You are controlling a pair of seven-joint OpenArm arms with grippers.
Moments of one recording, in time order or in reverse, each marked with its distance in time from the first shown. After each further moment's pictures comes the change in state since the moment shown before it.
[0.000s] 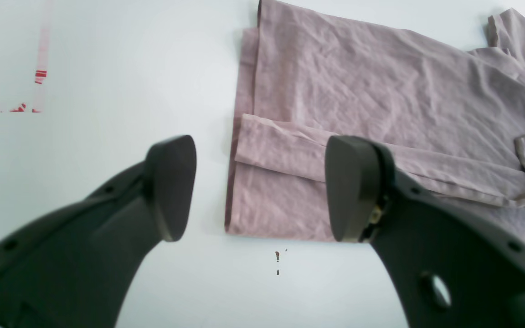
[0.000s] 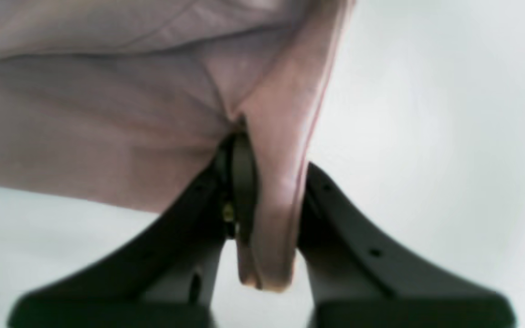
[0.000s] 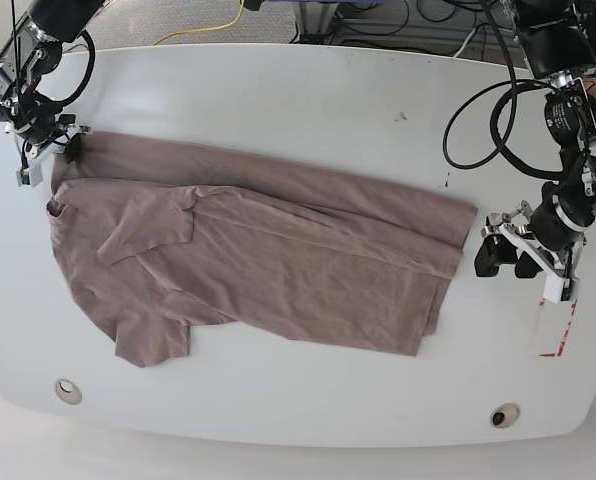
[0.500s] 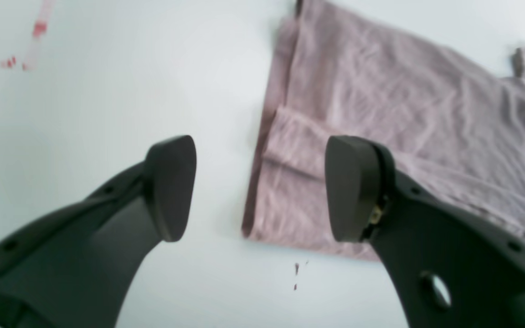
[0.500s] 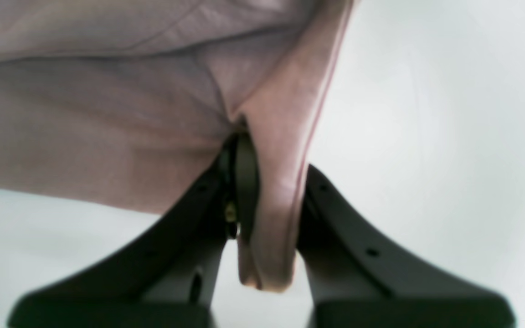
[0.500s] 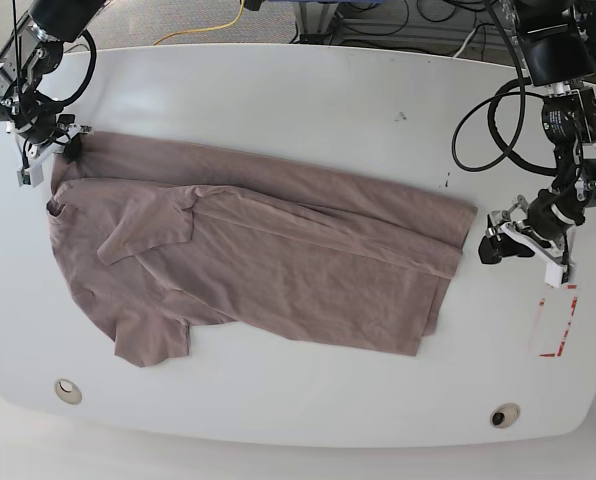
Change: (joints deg) left arm -0.6 0.0 0.9 -16.0 0.7 0.4 -7.8; right arm 0.0 -0.2 0.0 0.0 0.0 0.0 -0.1
